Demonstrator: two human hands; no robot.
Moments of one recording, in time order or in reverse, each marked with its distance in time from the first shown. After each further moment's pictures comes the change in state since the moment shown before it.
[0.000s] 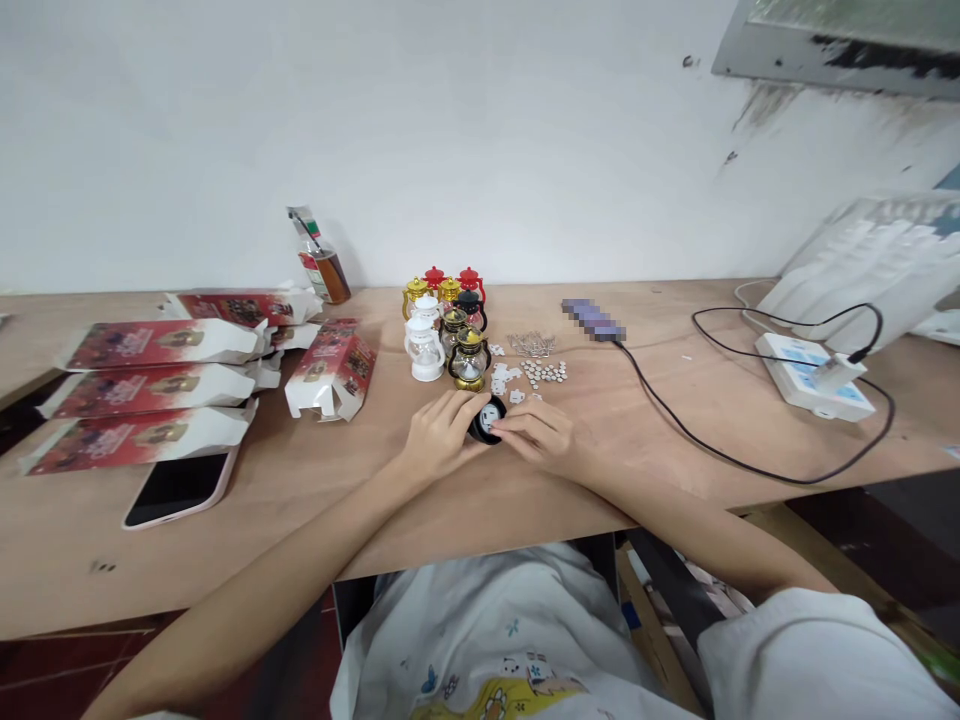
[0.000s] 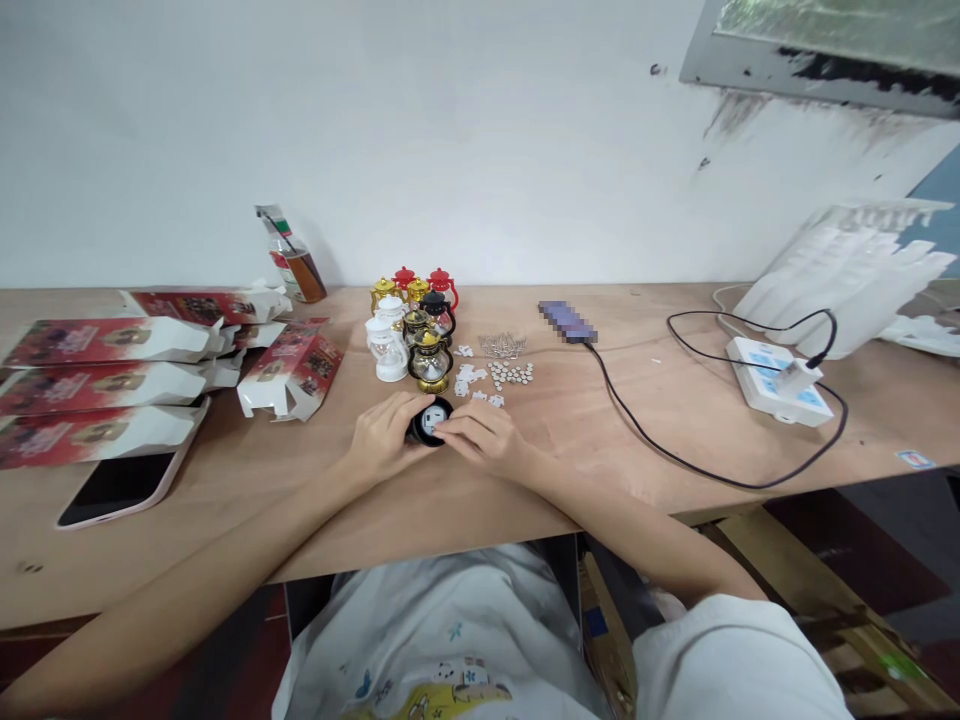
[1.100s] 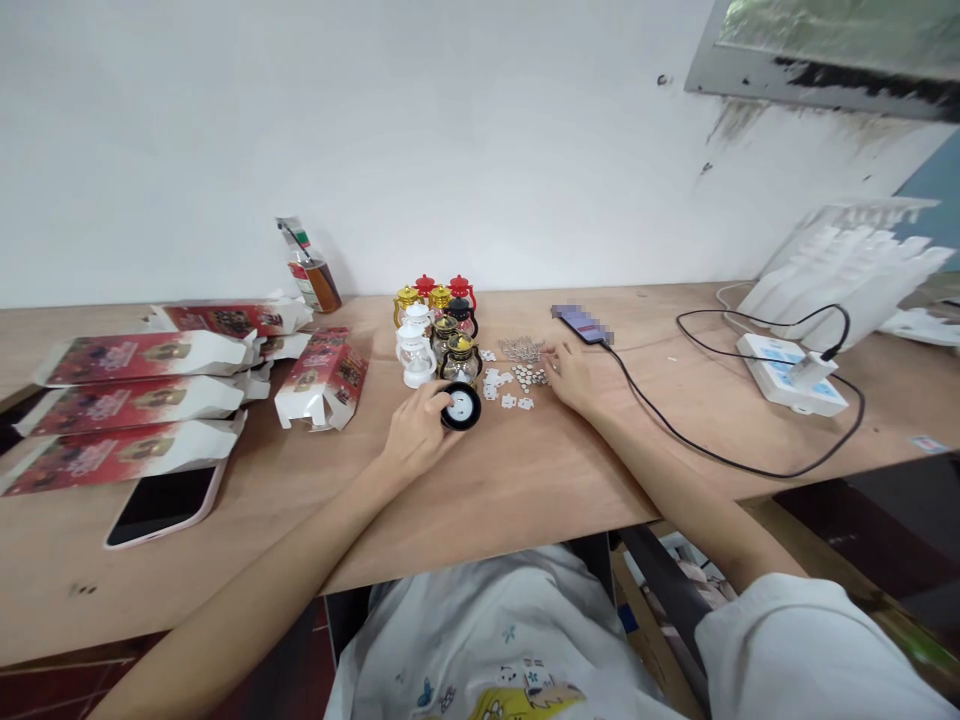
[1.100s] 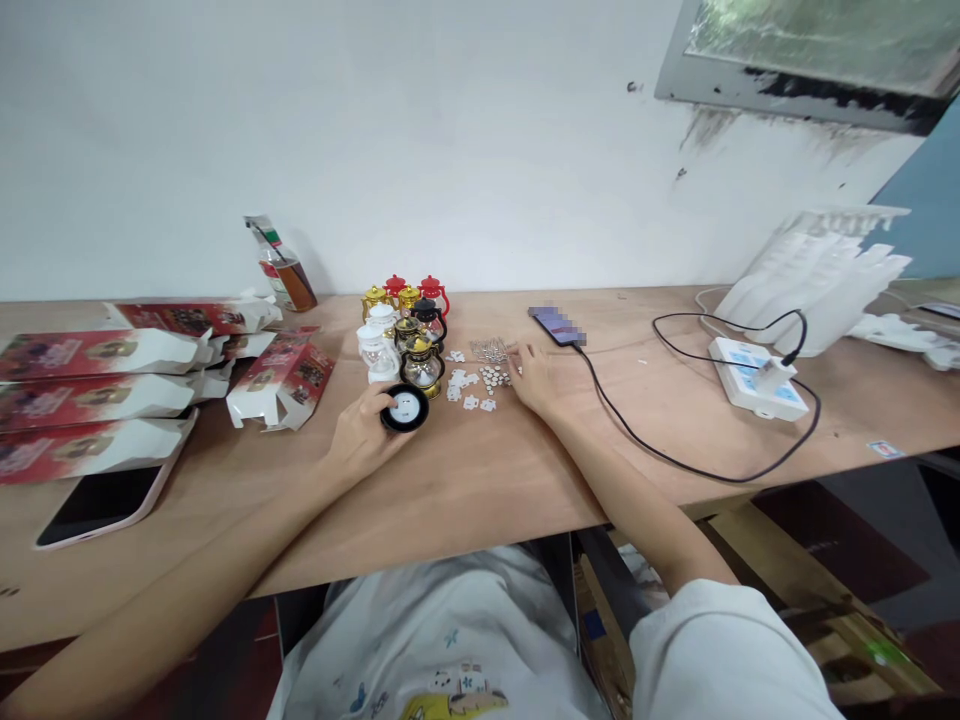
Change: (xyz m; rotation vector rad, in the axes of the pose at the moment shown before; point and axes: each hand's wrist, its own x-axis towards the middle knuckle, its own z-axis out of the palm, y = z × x) left_hand -0.003 -0.021 0.005 0.024 0.078 -0.089; right_hand -0.032 0.126 -0.023 -0.404 -0.211 0.782
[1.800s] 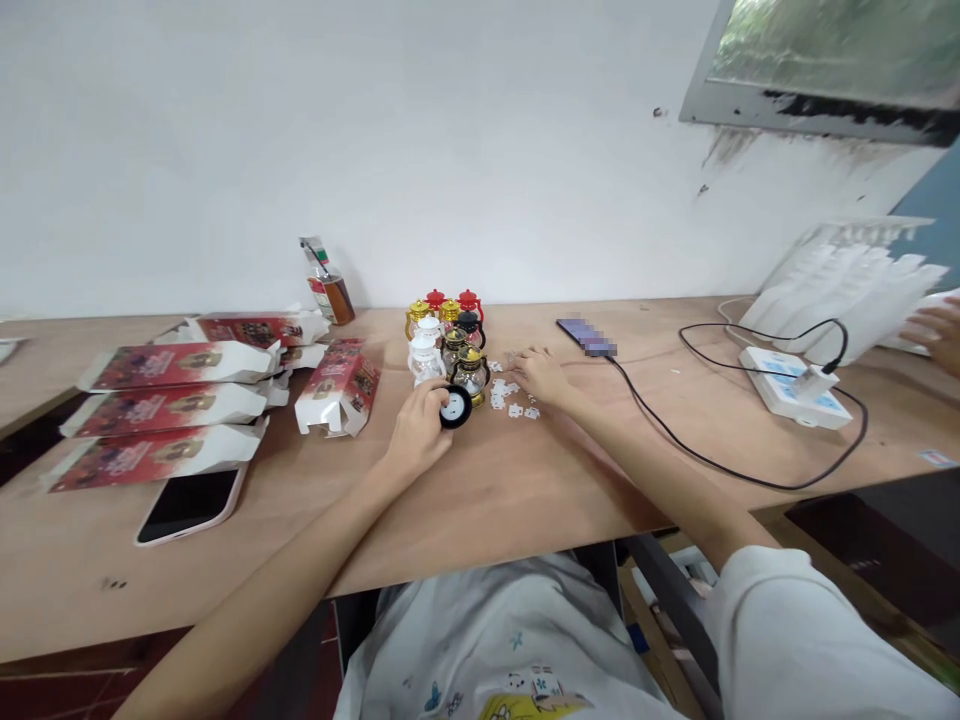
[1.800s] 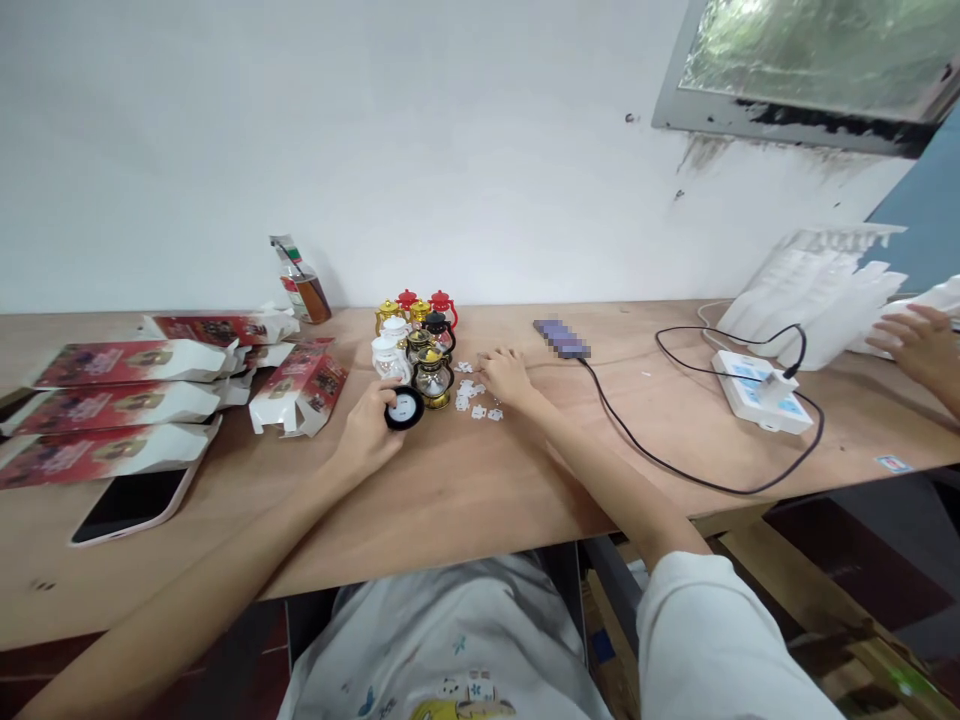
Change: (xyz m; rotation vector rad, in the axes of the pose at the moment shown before) left_hand -0.001 -0.016 -0.004 -0.081 -0.046 -0.104; right_hand 0.031 -0.050 0.012 -0.367 -0.324 -0.314
